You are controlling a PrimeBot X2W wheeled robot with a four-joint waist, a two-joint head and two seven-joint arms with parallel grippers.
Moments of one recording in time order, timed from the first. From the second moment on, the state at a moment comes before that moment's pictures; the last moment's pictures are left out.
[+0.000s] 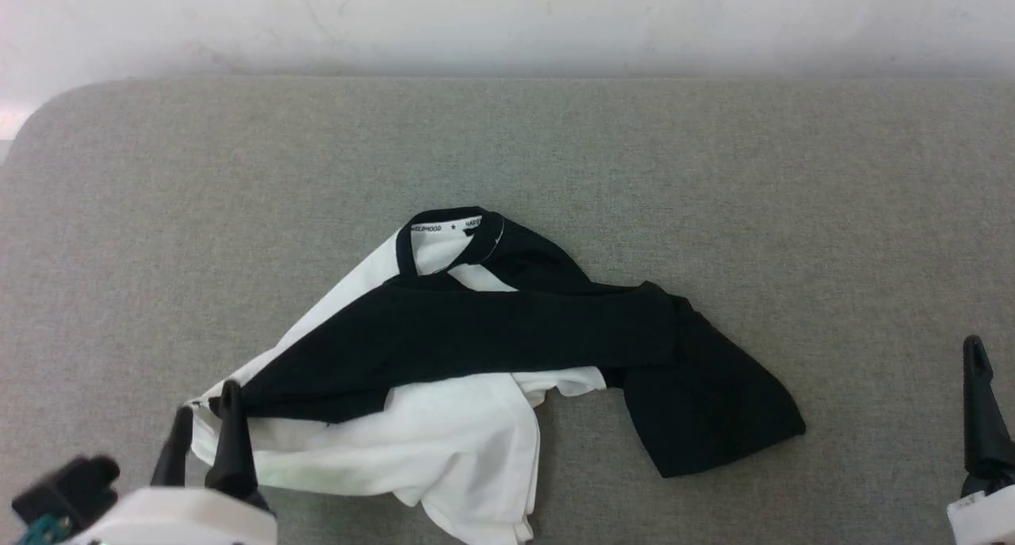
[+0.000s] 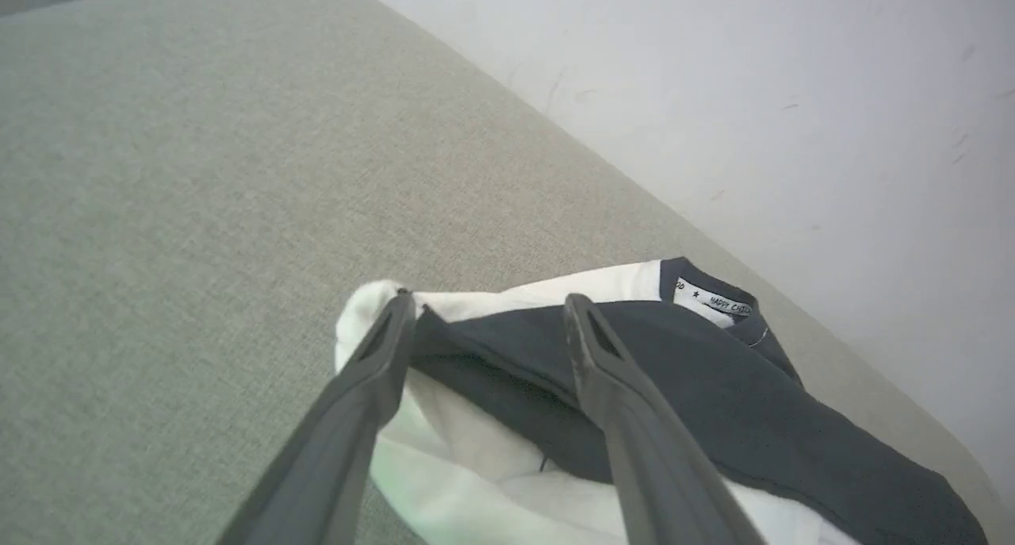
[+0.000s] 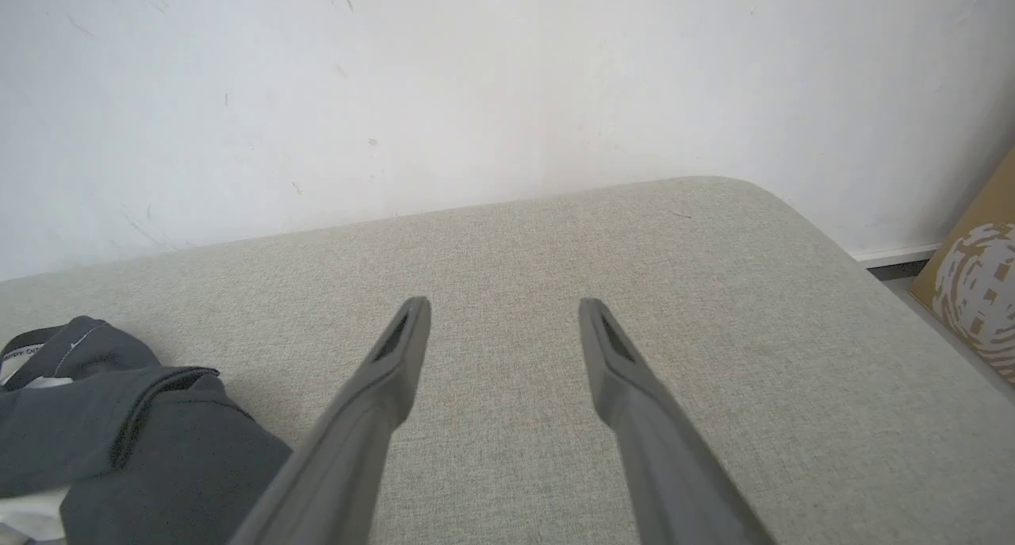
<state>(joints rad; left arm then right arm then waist) 0.20 0.14 0.06 -0.20 -0.71 0.20 0.03 0.19 -0.05 -0.32 -0.32 0.28 0.13 0.10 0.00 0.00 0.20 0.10</state>
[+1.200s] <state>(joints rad) -0.49 0.37 -0.72 0.05 -0.31 -0.12 0.39 0.14 -0.05 -0.29 -0.31 0.28 0.13 0.10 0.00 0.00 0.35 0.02</state>
